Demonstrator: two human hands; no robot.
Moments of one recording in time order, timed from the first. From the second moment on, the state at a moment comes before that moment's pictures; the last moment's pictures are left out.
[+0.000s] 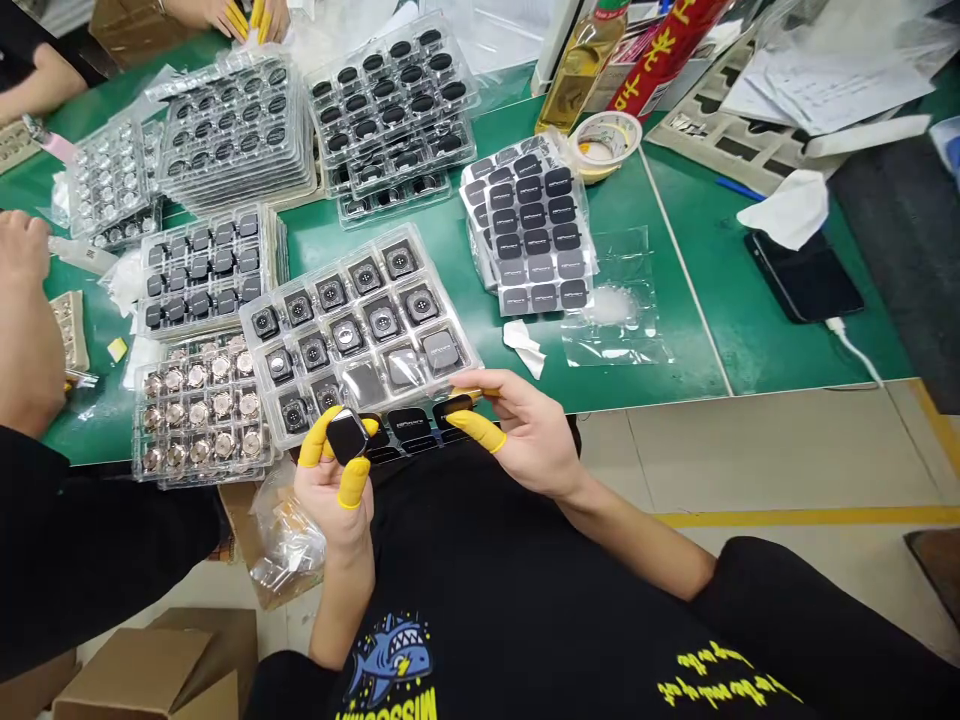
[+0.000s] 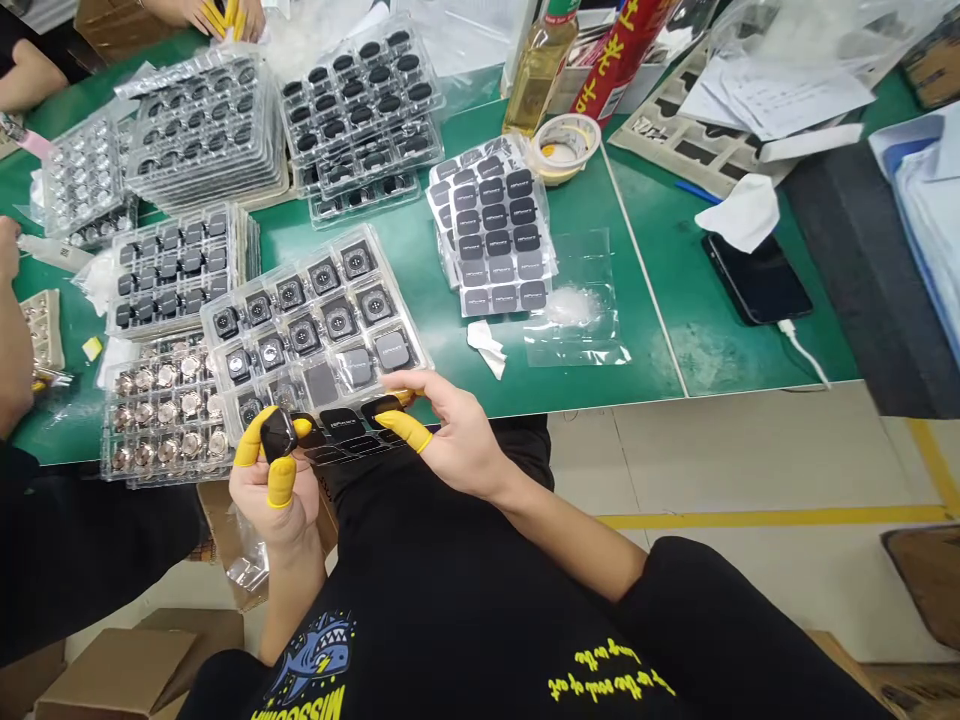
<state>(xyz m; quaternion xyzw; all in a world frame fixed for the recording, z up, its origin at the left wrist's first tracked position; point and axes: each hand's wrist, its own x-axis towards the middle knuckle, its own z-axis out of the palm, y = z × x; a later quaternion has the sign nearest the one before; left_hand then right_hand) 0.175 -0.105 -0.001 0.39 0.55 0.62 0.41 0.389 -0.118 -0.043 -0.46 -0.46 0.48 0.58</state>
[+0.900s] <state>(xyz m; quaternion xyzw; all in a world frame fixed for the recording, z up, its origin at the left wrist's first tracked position) 0.187 -0.117 -0.017 0.42 0.54 0.62 0.39 0.366 -0.115 -0.053 -0.47 -0.31 0.54 0.63</state>
